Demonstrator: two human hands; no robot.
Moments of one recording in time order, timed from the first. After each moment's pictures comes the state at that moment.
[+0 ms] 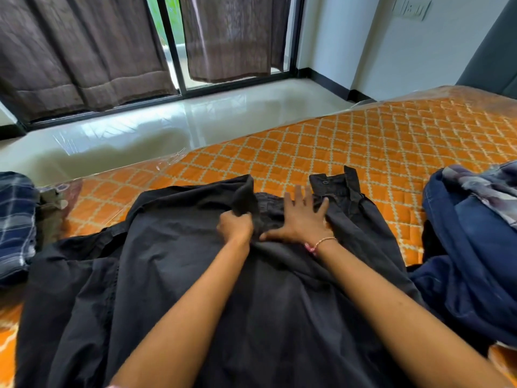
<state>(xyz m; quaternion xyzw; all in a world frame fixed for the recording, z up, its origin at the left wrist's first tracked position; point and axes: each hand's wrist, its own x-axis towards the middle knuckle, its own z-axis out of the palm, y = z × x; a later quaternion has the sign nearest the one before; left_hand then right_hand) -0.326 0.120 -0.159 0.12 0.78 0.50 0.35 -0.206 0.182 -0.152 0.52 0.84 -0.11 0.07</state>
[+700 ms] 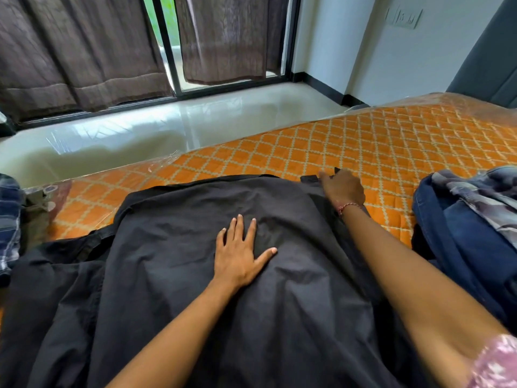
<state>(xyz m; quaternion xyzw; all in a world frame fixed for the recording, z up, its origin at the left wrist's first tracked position) -0.315 0.082 -0.205 0.60 0.79 0.05 0.11 -0.155 0.274 -0.130 0.71 0.62 -0.26 -0.21</state>
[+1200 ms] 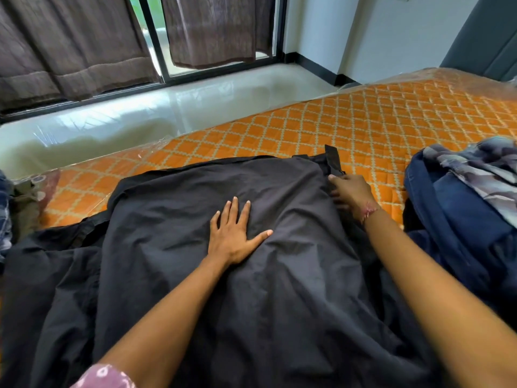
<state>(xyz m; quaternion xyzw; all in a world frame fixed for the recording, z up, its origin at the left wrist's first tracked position) -0.321 0.081 -0.204 0.61 0.78 0.03 0.16 -0.108 0.227 -0.139 0.66 0.55 -0.45 -0.26</state>
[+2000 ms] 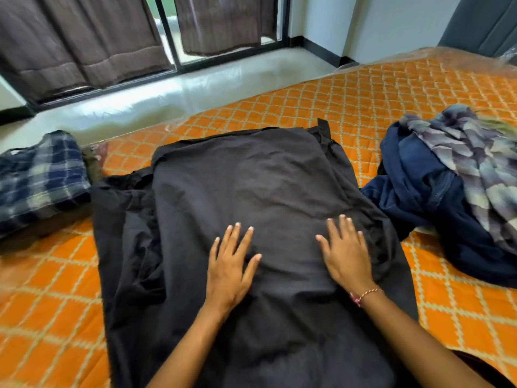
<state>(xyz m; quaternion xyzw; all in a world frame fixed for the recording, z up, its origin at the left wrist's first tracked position) -0.248 -0.137 -0.185 0.60 0.77 0.19 0.08 -0.033 -0.023 -0.177 0.61 0.78 -0.12 -0.06</state>
